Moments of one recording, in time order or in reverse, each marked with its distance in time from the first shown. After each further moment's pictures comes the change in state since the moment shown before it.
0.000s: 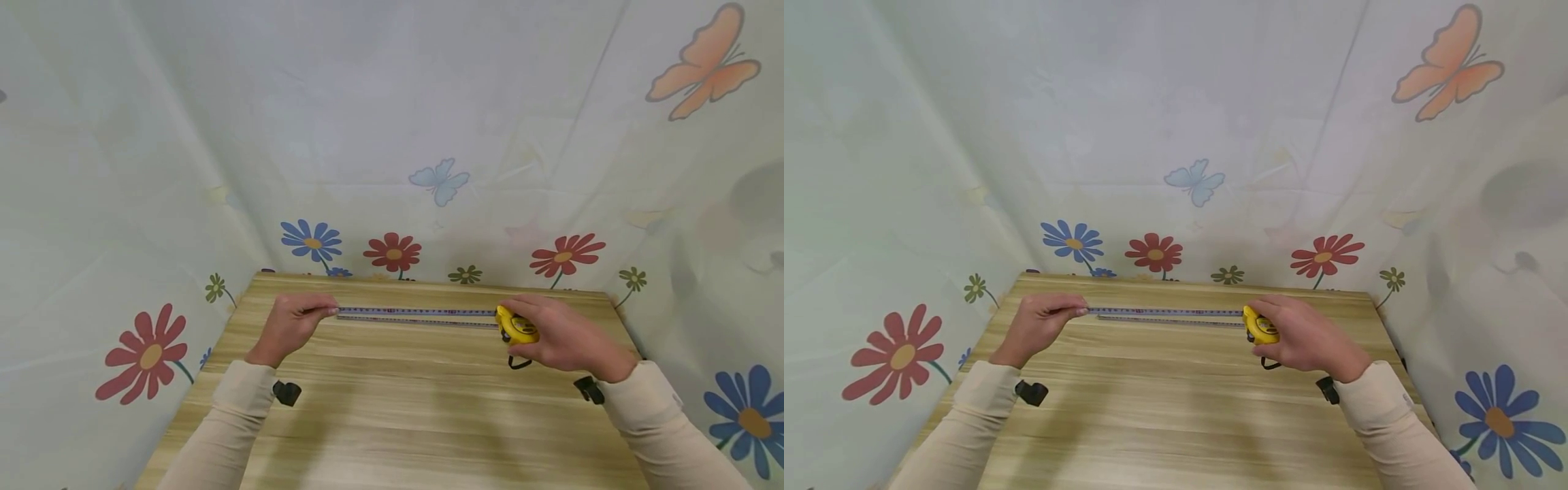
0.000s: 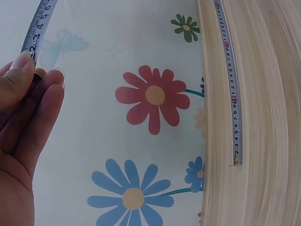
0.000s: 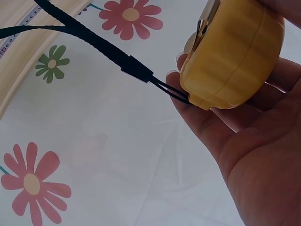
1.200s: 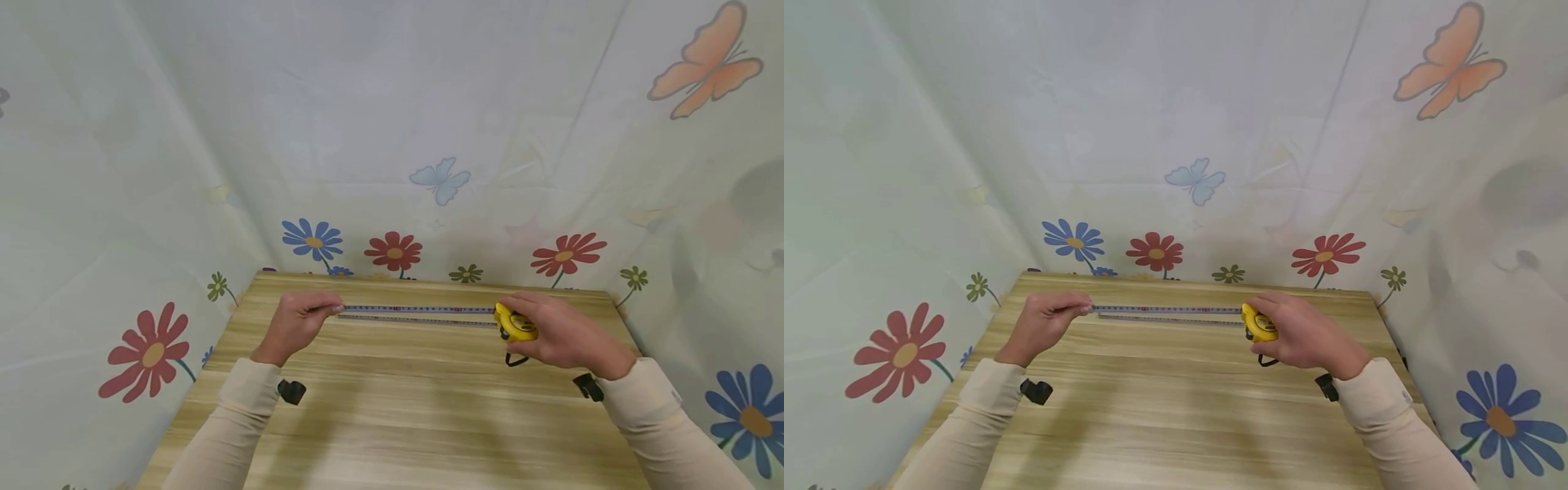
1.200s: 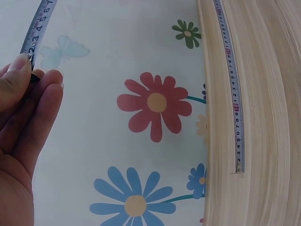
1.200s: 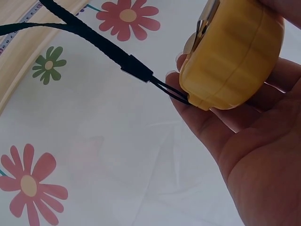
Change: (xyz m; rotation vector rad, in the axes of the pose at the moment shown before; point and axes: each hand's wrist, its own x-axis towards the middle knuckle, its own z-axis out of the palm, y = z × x) left_hand 0.003 0.006 0.005 0.023 0.003 0.014; right_hand 0.004 -0.001 0.000 -0.008 0.013 -0.022
